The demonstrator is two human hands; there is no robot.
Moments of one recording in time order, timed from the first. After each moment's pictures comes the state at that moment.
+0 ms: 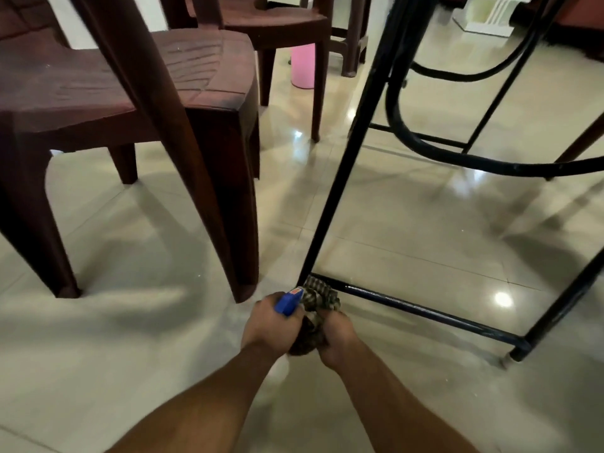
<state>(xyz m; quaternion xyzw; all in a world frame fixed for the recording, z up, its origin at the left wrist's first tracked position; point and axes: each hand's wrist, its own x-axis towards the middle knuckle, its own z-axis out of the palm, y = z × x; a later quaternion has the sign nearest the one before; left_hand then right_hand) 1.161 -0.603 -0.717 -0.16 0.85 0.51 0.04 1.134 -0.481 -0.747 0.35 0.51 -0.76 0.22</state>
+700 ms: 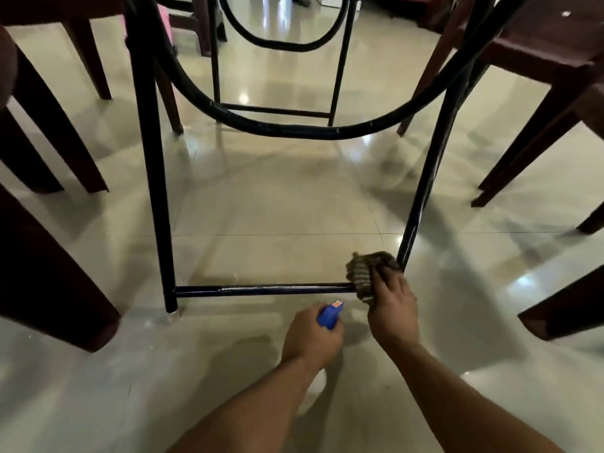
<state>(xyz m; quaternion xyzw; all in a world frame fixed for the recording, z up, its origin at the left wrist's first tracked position) 1.170 -0.346 -0.742 0.03 0.84 0.52 0.17 1.181 -0.171 -0.749 0.19 0.97 -0.12 -0.13</state>
